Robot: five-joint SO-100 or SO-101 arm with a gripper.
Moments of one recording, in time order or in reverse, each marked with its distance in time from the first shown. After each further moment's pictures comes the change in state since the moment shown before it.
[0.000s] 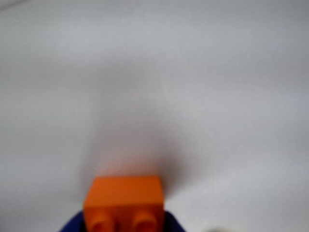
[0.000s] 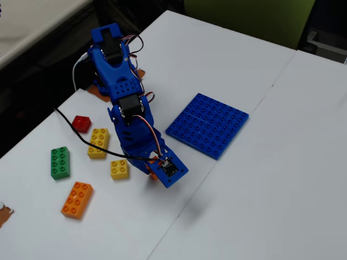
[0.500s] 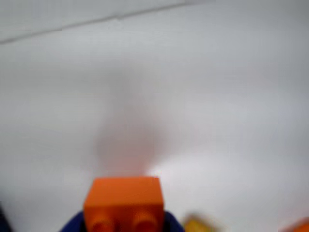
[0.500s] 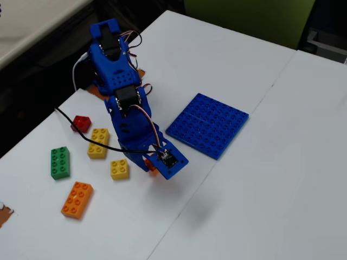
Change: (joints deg) arm -0.1 6.4 0.0 1.7 -3.1
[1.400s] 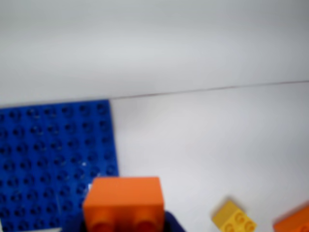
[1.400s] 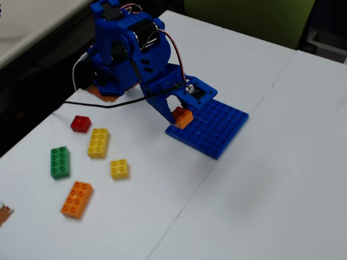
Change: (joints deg) arm -16.5 19.4 0.1 10.5 10.9
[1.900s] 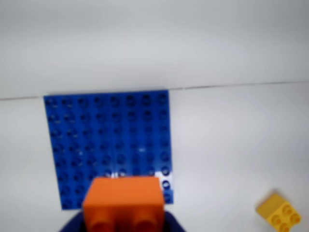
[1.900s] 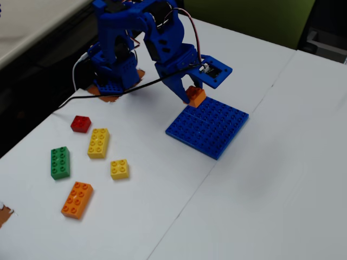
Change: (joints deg) arm -10.6 2.7 0.0 6.1 9.1
